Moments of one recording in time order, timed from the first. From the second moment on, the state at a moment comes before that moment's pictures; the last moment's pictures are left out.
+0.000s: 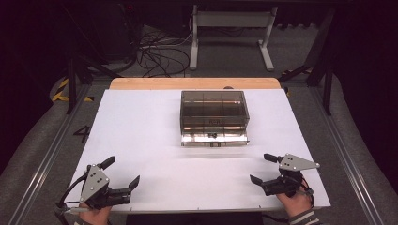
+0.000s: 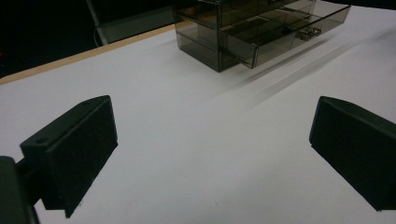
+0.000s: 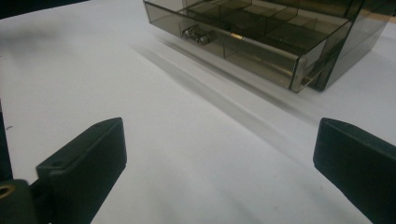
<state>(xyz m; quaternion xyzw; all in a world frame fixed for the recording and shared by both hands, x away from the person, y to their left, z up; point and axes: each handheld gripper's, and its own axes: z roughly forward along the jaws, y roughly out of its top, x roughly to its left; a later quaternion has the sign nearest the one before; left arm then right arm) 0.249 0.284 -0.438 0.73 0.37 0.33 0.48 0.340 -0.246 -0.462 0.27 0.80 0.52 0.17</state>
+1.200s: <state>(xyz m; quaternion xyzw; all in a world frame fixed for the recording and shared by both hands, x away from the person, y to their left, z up) 0.247 0.285 -0.444 0.72 0.37 0.33 0.48 0.339 -0.239 -0.472 0.26 0.81 0.49 0.17</state>
